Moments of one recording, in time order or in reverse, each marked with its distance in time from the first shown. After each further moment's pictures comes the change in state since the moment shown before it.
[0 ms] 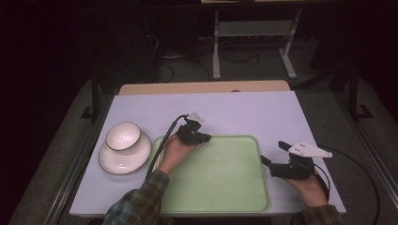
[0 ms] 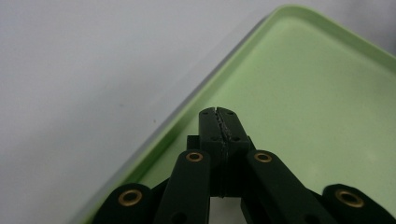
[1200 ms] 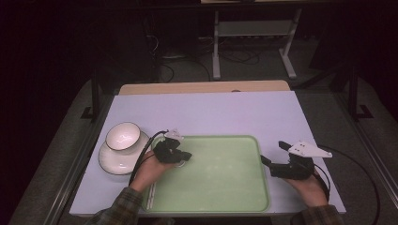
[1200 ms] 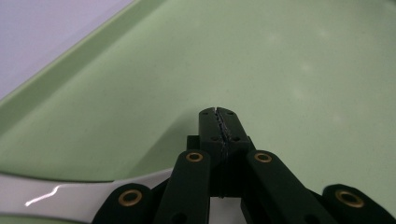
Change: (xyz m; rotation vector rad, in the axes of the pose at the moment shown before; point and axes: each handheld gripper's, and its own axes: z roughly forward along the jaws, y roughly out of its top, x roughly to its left) left arm -0.010 -0.062 -0.061 0.089 -0.019 0.014; right arm 0.000 0.000 0.000 0.002 -0.007 -0.003
